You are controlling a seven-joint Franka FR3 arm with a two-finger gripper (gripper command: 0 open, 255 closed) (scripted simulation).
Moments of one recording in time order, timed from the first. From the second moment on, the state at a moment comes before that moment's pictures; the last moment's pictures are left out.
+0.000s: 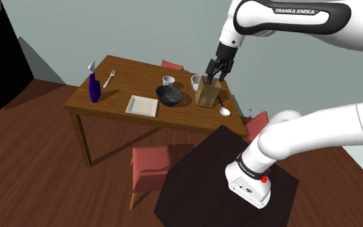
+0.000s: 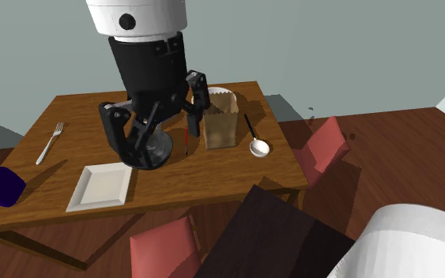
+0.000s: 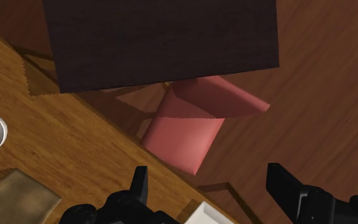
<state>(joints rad) -0.04 -0.67 -0.09 -2.50 0.03 1.74 0.00</state>
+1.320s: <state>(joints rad) -0.14 -0.05 -0.32 -2.32 -0.05 2.26 -0.33</state>
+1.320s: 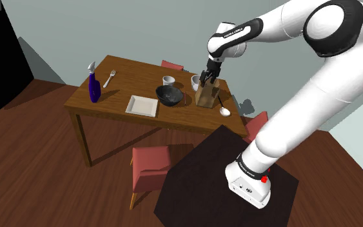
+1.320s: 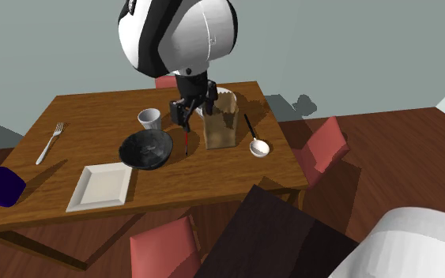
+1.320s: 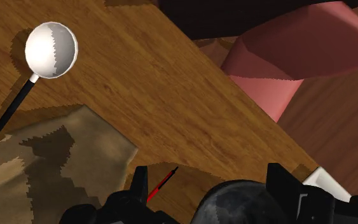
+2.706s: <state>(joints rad) -0.23 0.39 -0.32 -2.05 0.10 2.45 -0.53</state>
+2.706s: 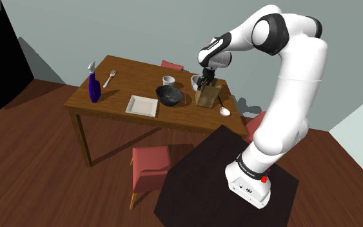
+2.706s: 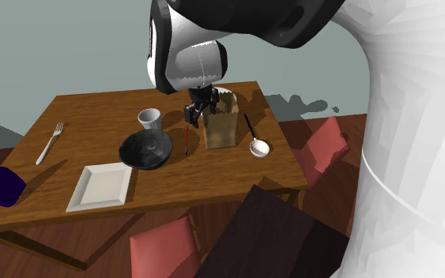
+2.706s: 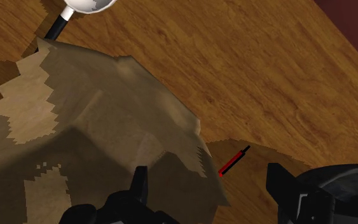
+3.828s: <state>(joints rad) -0.23 0.37 -0.33 -2.05 0.09 2.43 -0.53</state>
